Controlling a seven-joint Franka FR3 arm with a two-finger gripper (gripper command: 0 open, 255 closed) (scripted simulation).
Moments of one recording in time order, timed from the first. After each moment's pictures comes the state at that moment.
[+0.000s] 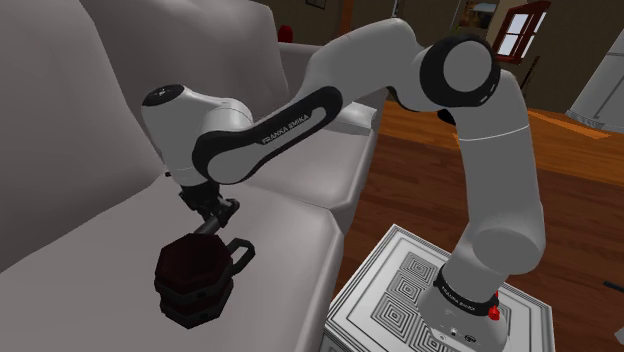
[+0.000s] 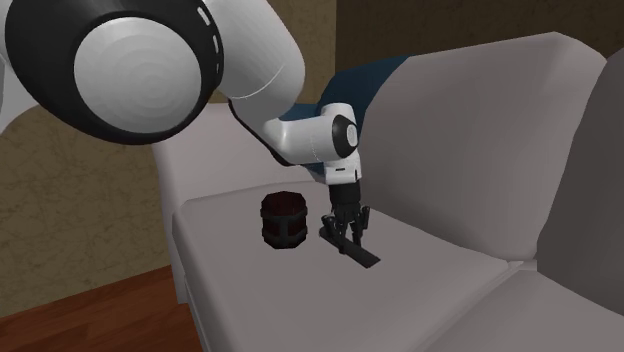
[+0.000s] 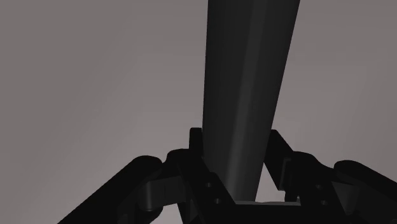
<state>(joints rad) 0.00 0.55 0.70 -1.68 -0.60 1.95 2.13</state>
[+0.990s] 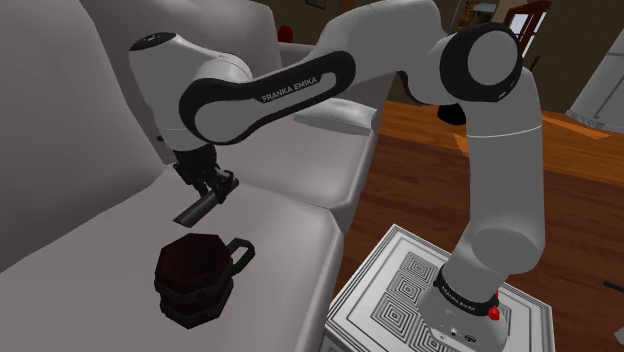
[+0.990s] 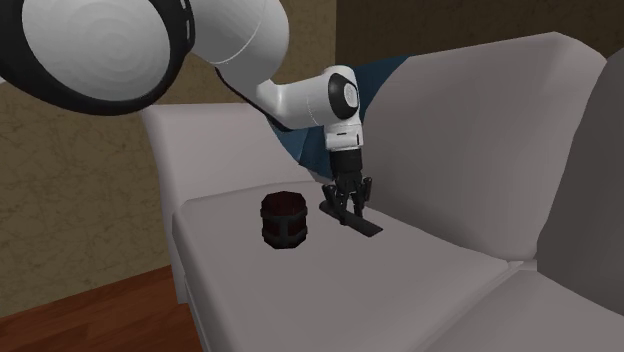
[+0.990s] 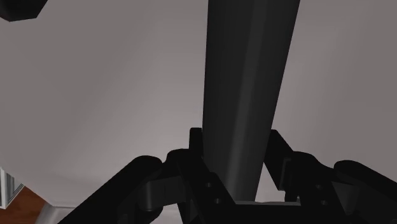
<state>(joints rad) -0.02 0.47 0.74 -1.59 -0.53 1.81 2.07</state>
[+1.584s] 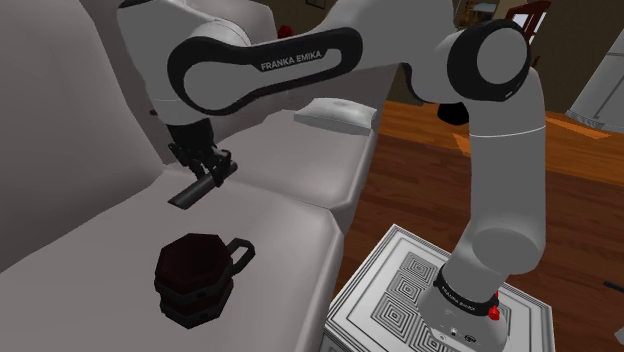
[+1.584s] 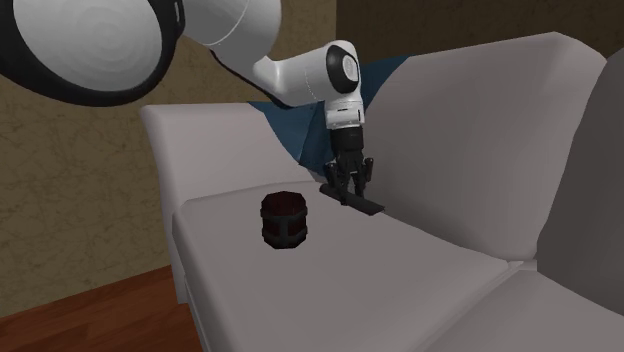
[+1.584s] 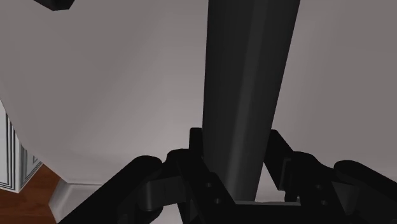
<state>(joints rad) -0.01 0.45 0.75 -1.50 -0.51 1.70 2.03</state>
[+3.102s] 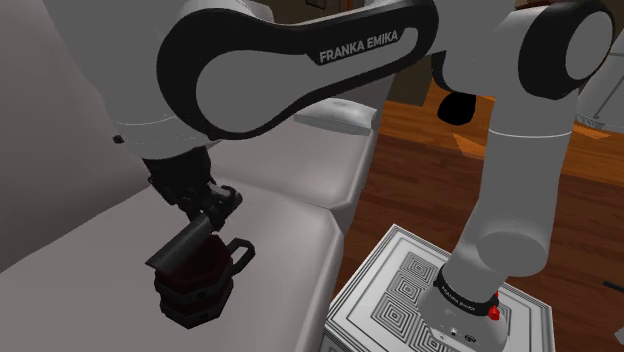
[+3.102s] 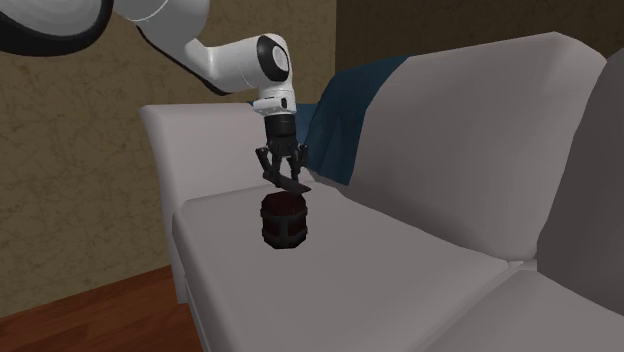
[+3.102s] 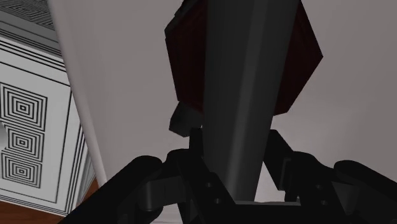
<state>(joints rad) 0.09 0.29 0.87 -1.65 -0.39 1.67 2.24</state>
